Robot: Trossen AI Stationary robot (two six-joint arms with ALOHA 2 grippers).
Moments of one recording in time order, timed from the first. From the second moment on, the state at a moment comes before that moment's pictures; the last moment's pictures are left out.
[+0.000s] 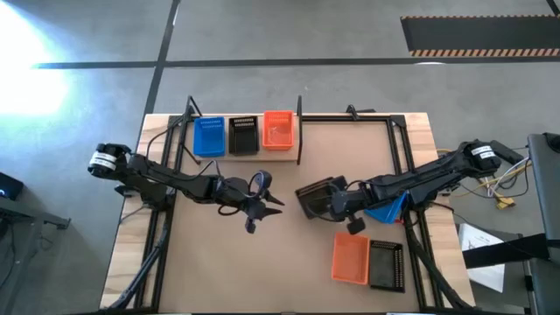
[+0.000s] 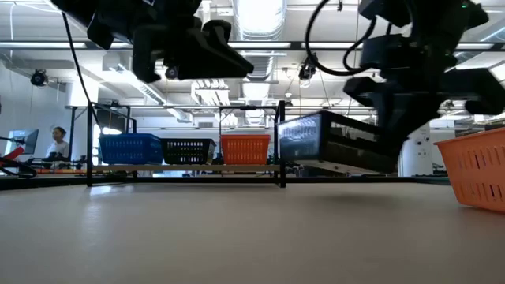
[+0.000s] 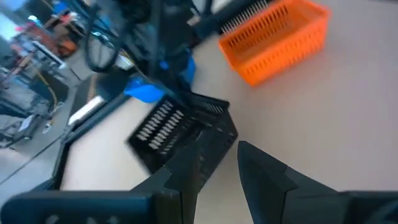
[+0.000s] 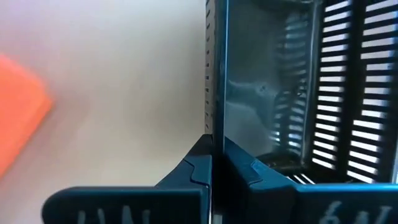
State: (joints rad) left arm -0.14 1.44 0.75 0.33 -0.05 0.58; right arm 0.21 1.39 0.77 -0.50 0.14 -0.29
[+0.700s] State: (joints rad) left arm -0.10 1.66 0.85 0.15 0.07 0.61; right arm 0.17 1.74 0.96 -0.31 0.15 -0.53
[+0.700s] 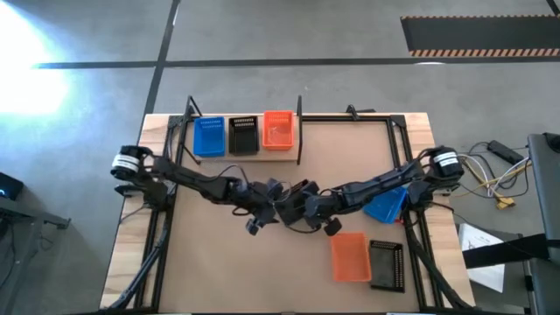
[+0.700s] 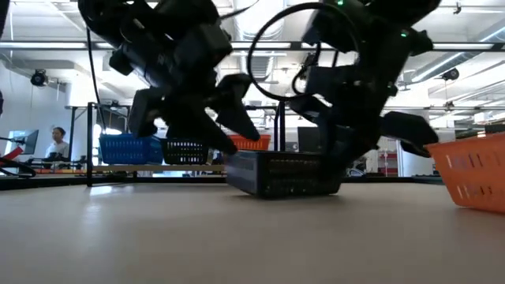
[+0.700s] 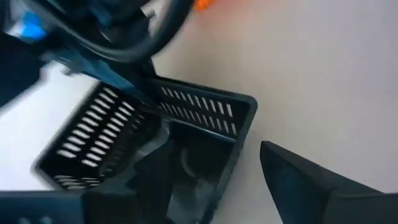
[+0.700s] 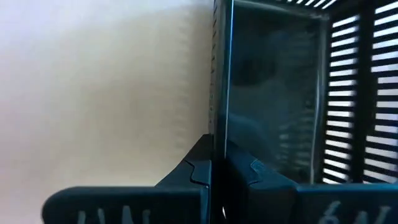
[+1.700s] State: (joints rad) left arm -0.08 1.64 0.88 -0.08 0.06 0.56; right arm 0.17 1.73 1.08 -0.21 0.11 -0.47
